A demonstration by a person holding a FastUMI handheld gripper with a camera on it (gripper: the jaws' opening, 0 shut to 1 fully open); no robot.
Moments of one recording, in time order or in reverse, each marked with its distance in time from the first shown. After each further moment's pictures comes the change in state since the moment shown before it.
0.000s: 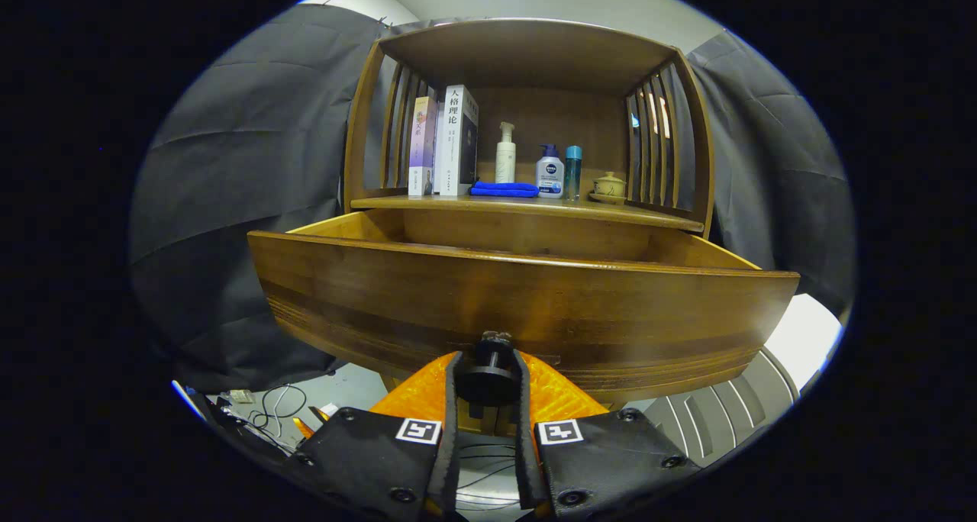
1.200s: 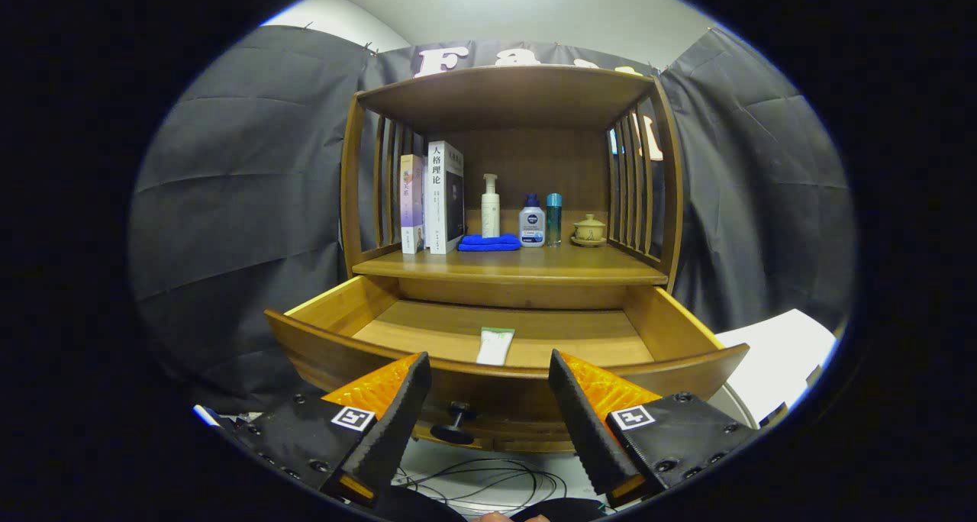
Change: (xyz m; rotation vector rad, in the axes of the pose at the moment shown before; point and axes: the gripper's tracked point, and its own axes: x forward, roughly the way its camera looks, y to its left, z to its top) arm -0.044 -0.036 0.096 0.043 -0.080 0.004
